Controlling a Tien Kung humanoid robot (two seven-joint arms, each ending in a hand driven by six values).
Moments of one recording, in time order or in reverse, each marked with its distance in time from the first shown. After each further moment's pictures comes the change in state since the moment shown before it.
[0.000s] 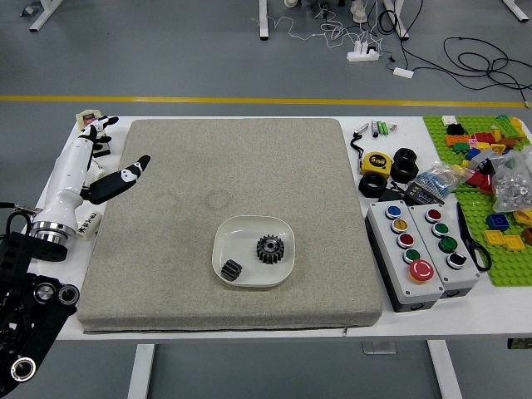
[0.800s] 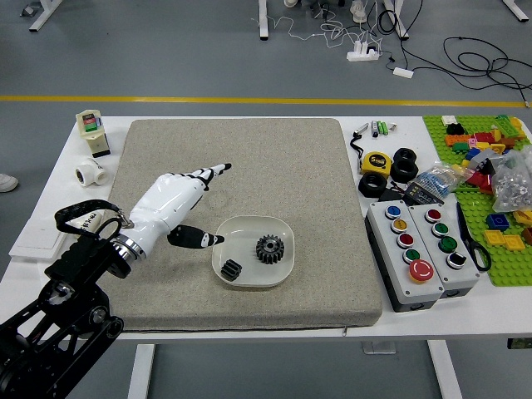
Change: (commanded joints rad) left arm -0.069 0.043 0.272 -0.089 0.489 -0.164 0.073; right arm 0.015 -0.006 -0.003 0.000 0.014 0.001 0.006
